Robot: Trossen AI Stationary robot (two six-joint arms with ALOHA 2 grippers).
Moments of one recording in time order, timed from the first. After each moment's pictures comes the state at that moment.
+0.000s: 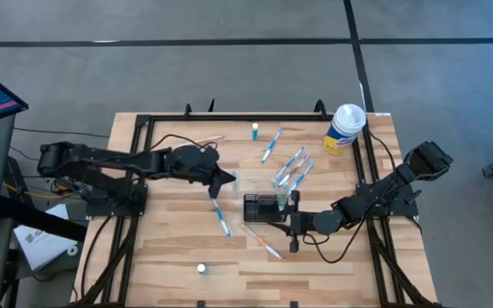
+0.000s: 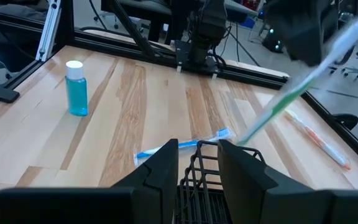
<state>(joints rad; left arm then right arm) 0.05 1.23 0.77 0.02 -0.01 -0.61 0.52 1.49 0.63 0.55 0.60 -0.05</state>
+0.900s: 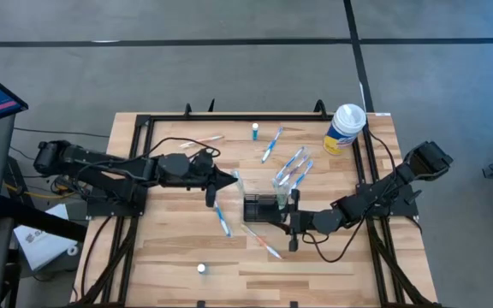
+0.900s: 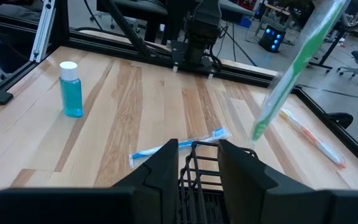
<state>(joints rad) -0.09 1.19 0.77 0.19 -0.19 -0.50 0.51 1.49 0.63 0.56 0.61 -0.05</state>
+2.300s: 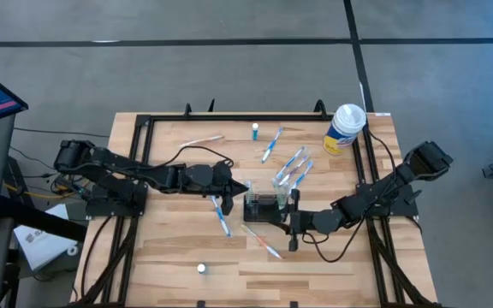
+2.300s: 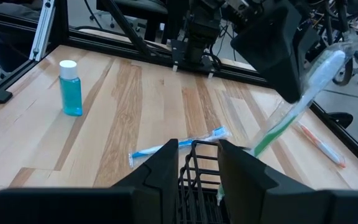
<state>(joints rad) -0.09 1.44 0.77 0.29 -0.19 -0.42 0.51 1.49 0.63 0.55 0.61 -0.05</state>
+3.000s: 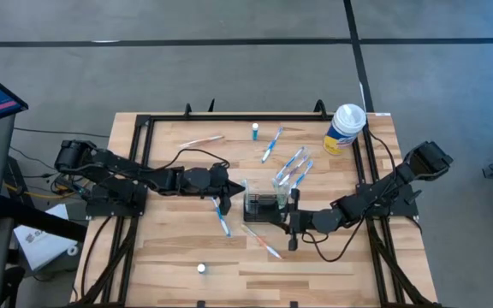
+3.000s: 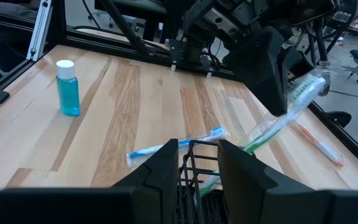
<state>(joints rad) -0.09 1.44 0.68 0.38 -0.22 -0.45 0.51 1.49 0.63 0.55 0.61 -0.05</state>
